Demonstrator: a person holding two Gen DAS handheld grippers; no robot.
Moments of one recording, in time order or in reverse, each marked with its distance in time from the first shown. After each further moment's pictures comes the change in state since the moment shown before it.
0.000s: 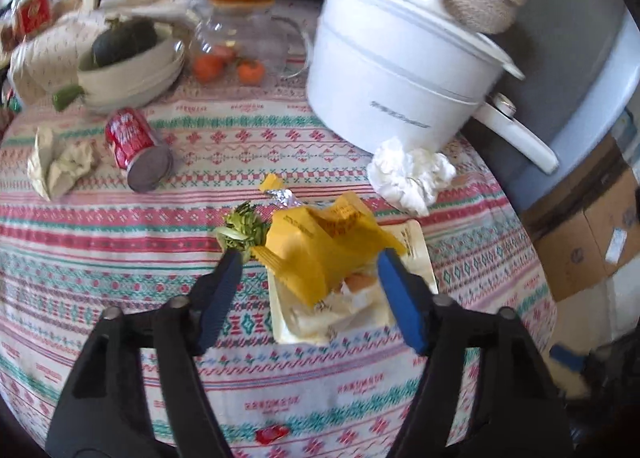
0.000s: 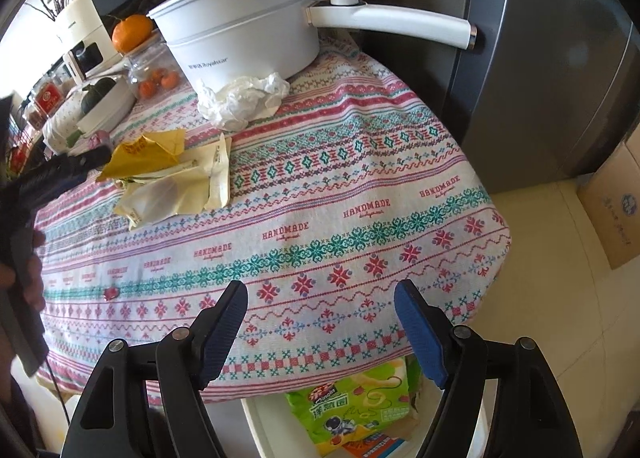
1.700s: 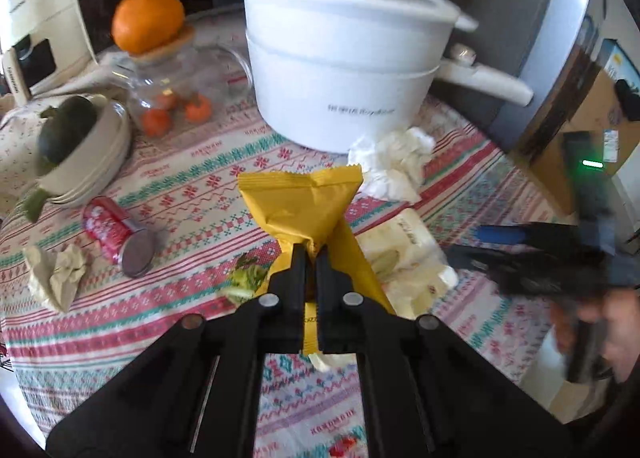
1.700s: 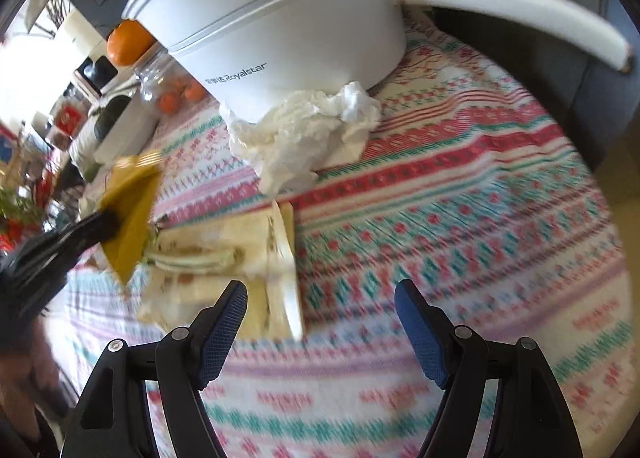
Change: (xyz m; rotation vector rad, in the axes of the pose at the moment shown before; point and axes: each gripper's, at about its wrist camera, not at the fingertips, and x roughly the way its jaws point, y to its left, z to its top) left arm -0.010 -0.014 0.024 0.366 0.022 -0.042; right arm 0.106 0.043 0.100 0.027 0.074 0.262
